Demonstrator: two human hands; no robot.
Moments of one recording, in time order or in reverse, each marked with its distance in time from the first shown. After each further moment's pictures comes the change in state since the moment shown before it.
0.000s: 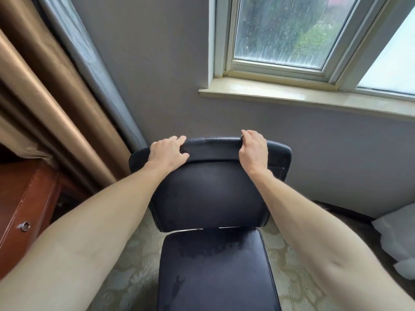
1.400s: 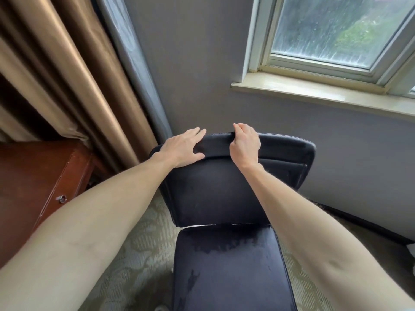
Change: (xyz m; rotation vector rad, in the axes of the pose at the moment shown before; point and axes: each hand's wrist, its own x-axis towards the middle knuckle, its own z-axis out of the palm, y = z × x) left_hand -0.025 -0.053 -0.018 -0.017 -0.167 0.095; right_hand -0.008 -0.100 0.040 0.101 -0.119 -0.039
